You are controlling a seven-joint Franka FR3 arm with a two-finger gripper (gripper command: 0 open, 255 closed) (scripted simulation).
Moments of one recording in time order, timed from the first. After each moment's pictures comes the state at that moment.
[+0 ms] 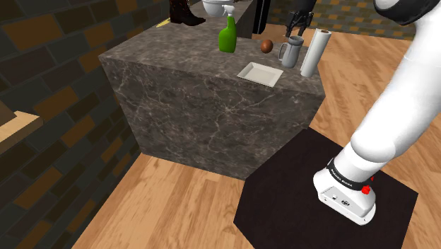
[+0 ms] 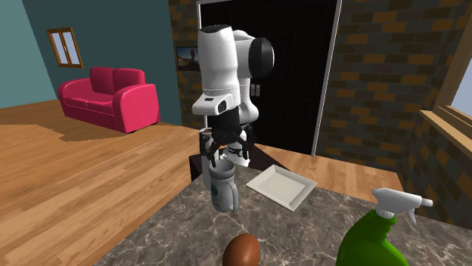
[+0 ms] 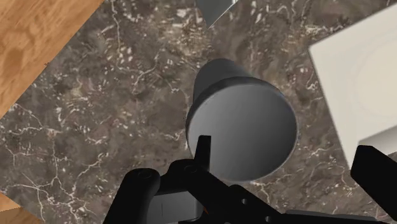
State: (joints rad) arm -0.15 0.17 -0.46 -1.59 0.16 1.72 -0.46
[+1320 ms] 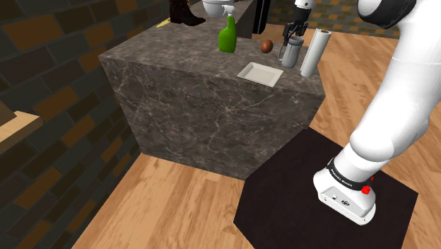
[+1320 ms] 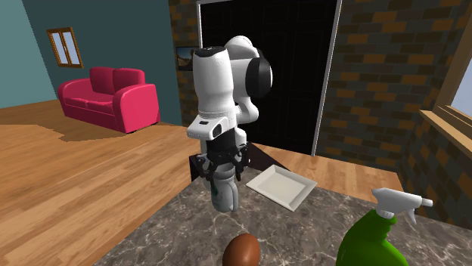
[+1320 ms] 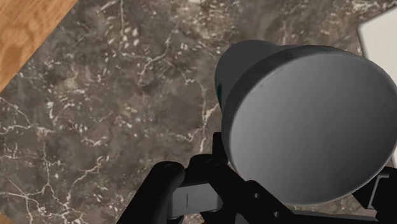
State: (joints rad) arm -0.18 0.27 -0.47 -1.58 0.20 1.79 -0.51
